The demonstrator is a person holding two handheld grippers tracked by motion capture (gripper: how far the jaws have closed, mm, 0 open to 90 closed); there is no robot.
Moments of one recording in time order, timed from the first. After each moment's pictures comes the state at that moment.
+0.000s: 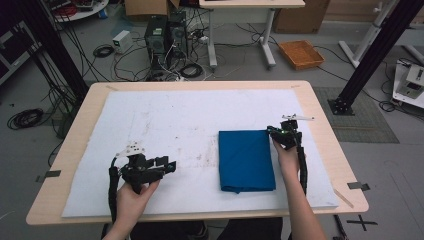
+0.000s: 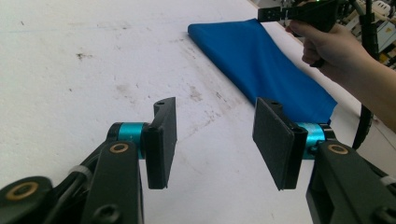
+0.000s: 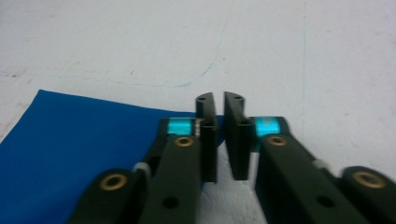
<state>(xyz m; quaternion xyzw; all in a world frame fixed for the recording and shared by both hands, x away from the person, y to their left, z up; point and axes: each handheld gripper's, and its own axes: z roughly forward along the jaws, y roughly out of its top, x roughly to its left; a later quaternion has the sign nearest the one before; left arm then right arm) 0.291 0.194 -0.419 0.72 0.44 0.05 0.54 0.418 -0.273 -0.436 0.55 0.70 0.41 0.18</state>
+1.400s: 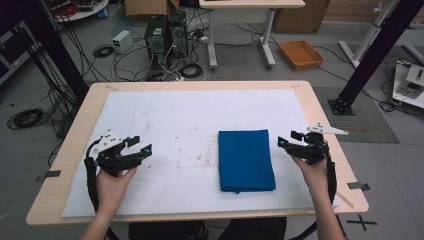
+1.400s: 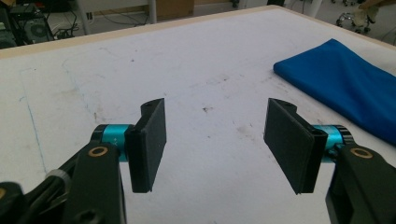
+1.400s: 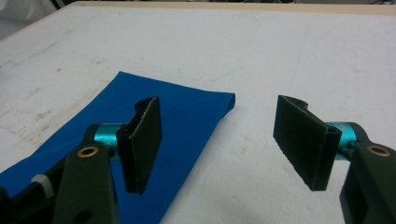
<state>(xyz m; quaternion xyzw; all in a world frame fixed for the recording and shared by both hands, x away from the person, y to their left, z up) 0.310 0.249 -0.403 0.72 0.40 0.23 0.51 0.351 -0.319 -0.401 0.47 0.72 0.48 0.18</state>
